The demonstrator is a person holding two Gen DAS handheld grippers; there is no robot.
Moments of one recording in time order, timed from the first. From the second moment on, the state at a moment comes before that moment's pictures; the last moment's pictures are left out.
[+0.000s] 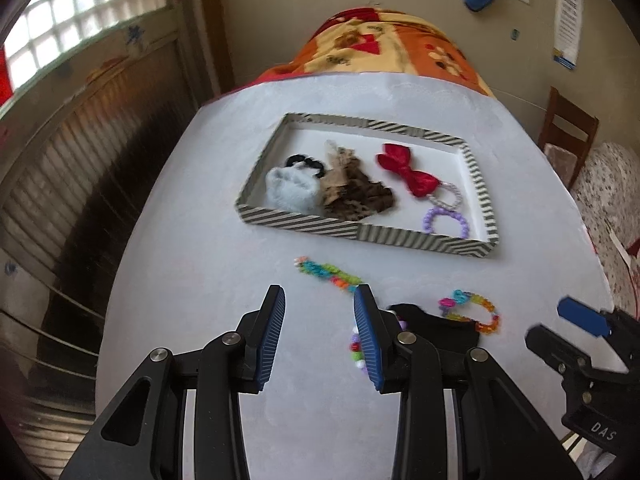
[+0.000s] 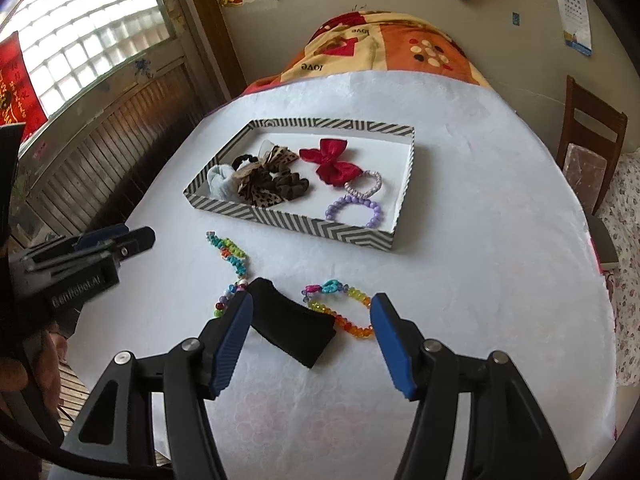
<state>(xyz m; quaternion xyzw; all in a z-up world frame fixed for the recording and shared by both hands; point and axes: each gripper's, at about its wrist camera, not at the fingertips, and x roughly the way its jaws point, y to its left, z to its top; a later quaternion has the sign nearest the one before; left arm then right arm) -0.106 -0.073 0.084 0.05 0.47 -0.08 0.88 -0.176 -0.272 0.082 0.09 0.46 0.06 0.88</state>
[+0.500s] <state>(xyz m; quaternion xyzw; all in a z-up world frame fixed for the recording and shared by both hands) -0.076 -0.048 0.028 0.00 0.56 -0.10 0.82 -0.157 -0.248 0.027 0.08 0.52 0.10 0.84</state>
